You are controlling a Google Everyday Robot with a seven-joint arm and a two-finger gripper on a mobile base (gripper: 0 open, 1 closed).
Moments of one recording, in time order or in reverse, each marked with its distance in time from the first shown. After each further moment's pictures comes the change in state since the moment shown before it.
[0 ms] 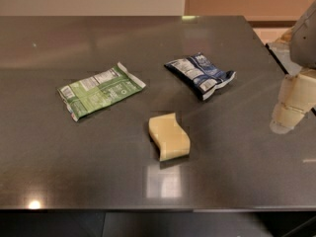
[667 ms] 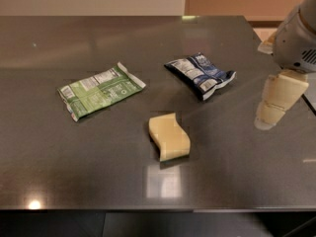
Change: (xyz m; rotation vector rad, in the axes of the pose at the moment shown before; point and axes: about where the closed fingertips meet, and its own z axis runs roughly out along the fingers) arm -0.011 -0.011 0.020 0.004 -0.001 0.005
